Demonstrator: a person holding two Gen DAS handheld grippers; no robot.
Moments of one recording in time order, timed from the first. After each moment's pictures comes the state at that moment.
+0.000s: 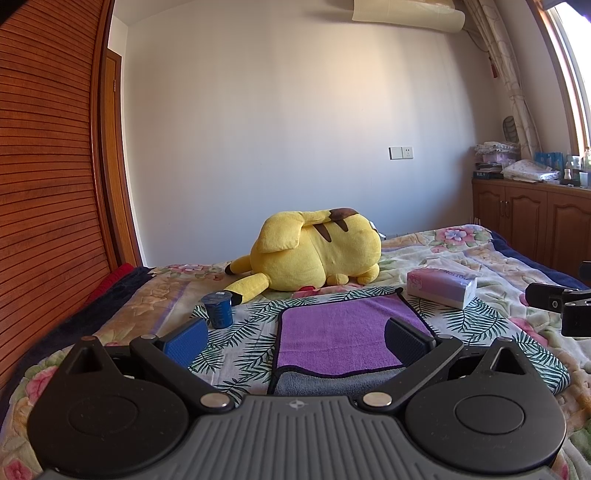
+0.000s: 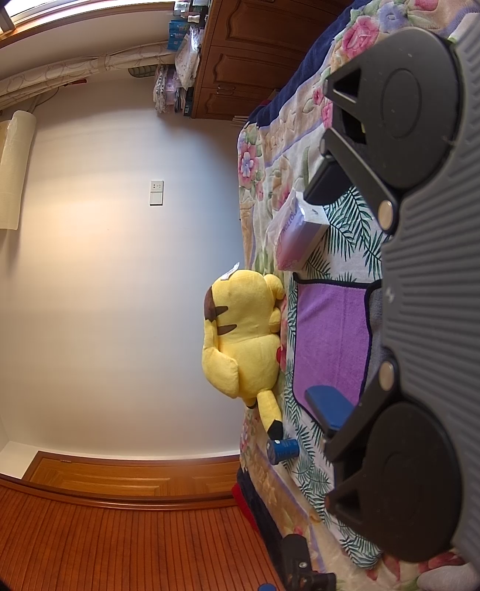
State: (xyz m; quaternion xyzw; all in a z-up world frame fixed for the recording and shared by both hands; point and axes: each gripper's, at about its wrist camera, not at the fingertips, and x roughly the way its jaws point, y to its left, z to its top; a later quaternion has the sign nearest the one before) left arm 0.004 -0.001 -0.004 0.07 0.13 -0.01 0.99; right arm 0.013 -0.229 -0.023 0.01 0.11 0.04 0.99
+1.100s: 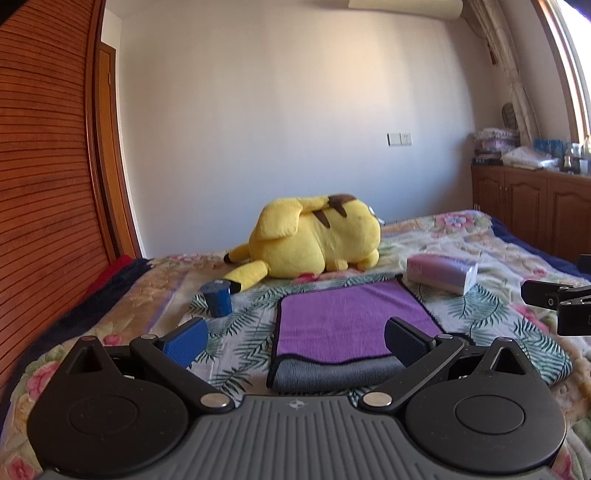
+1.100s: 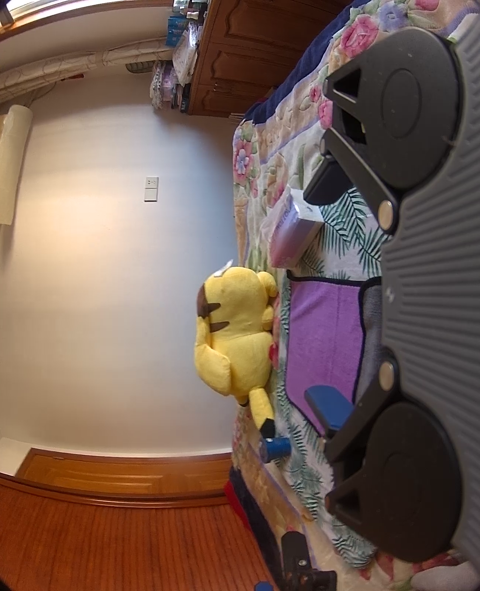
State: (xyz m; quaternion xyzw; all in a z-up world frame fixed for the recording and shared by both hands) left arm 0.006 0.012 -0.006 0.07 0.16 -0.01 0.98; right arm 0.019 -0.222 -0.025 0.00 0.13 0.04 0.99
